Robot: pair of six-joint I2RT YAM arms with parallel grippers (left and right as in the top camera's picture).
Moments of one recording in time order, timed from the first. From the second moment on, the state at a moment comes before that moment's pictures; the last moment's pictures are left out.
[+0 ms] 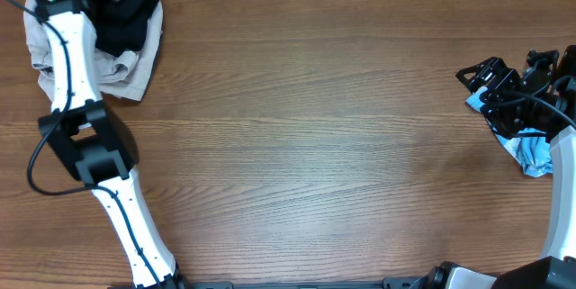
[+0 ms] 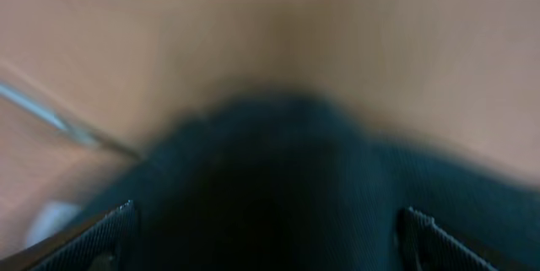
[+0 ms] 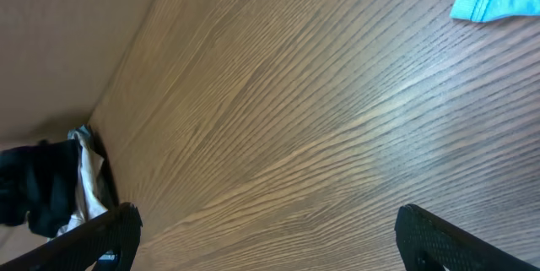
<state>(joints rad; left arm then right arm) 0.29 2.51 2.42 -0.47 0.05 0.16 -0.40 1.43 1.28 -0.91 -0.55 0.41</state>
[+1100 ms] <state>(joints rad) 0.36 2.40 2.55 -1.01 0.08 0.01 -0.40 1.41 1.72 -1.11 -0.52 0.33</state>
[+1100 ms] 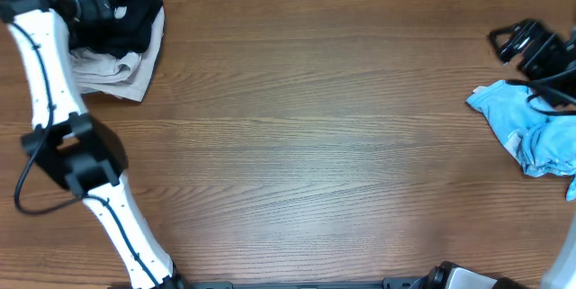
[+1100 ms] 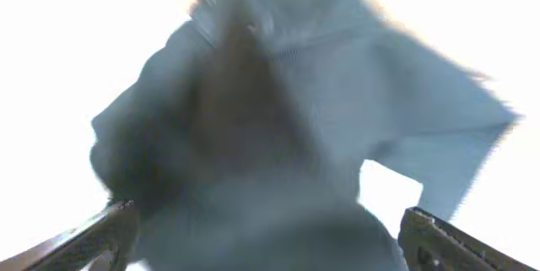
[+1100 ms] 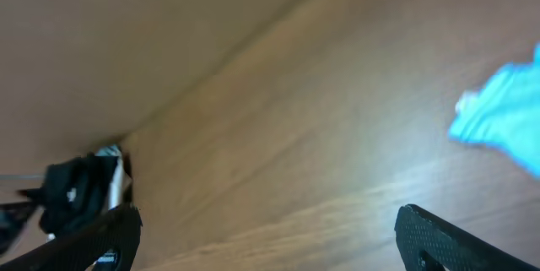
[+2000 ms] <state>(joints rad) 0.37 1.97 2.56 -1.10 0.08 0.01 -0.40 1.05 2.19 -1.55 -0.41 0.21</state>
